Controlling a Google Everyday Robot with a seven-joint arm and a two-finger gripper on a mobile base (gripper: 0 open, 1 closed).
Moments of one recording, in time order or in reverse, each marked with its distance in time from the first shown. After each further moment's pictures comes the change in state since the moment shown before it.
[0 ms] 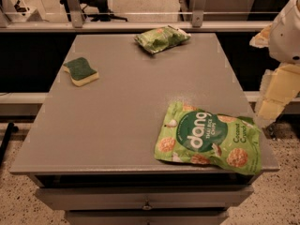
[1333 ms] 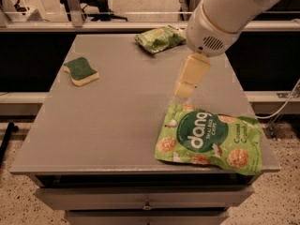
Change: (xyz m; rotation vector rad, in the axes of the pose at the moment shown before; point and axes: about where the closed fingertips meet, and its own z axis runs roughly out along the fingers) arm -0.135 -0.033 0.058 0.000 -0.202 -0.044
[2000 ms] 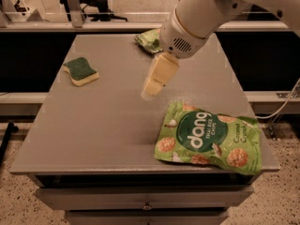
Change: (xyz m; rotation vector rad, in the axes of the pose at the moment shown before) arm -0.057 -0.001 0.036 -0.051 -0.148 0.051
